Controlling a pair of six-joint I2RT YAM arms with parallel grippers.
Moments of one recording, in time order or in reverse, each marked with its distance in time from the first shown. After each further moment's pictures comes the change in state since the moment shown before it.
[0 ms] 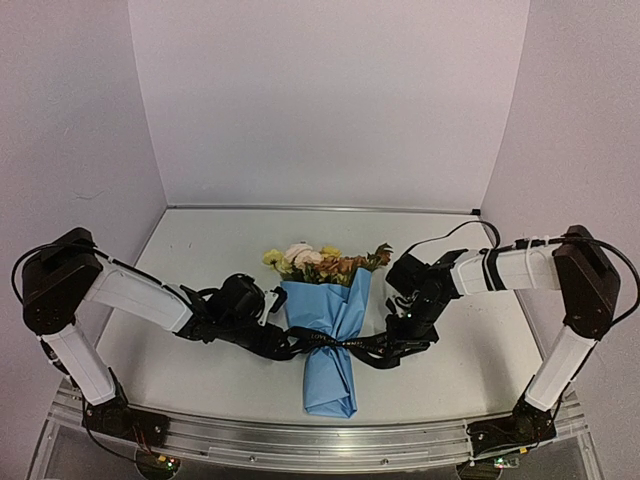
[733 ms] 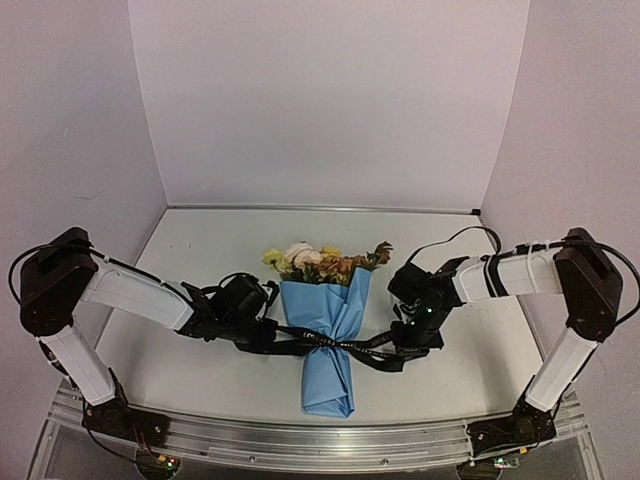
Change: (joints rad) left arm -0.018 -0.012 0.039 -0.103 -0.191 -0.086; right arm 0.010 -0.018 -0.062 0.016 0.086 0.052
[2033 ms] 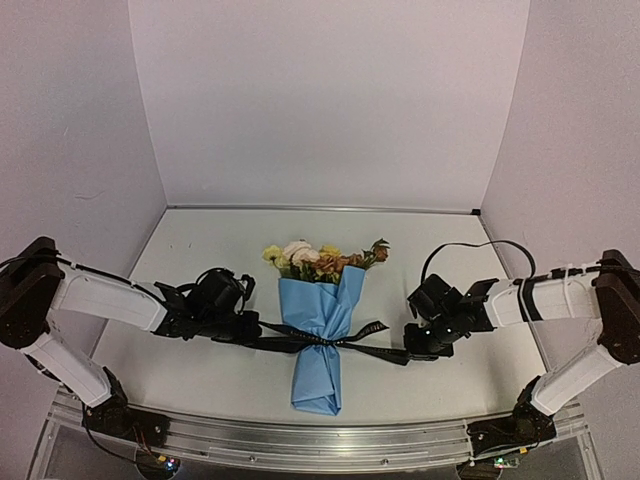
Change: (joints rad) left arm 0.068 -0.169 -0.110 -0.002 0.038 -0.150; right arm 0.028 -0.228 -0.250 0.249 0.134 0.102
